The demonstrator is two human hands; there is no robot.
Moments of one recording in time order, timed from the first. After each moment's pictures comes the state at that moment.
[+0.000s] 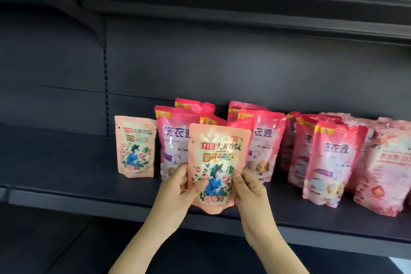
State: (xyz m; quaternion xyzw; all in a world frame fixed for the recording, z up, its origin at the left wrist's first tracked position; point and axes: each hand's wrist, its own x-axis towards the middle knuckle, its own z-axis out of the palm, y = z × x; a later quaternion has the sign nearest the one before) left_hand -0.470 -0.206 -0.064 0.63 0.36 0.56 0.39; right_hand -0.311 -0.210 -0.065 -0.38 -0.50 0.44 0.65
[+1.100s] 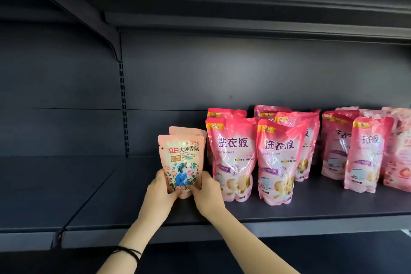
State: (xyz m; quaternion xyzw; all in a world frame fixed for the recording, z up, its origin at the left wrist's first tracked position) left_hand -0.664 -0.087 -0.095 0.68 0.54 0.44 0.22; right_hand -0.531 -0.094 -0.096 -0.65 -0.62 0.14 0.42
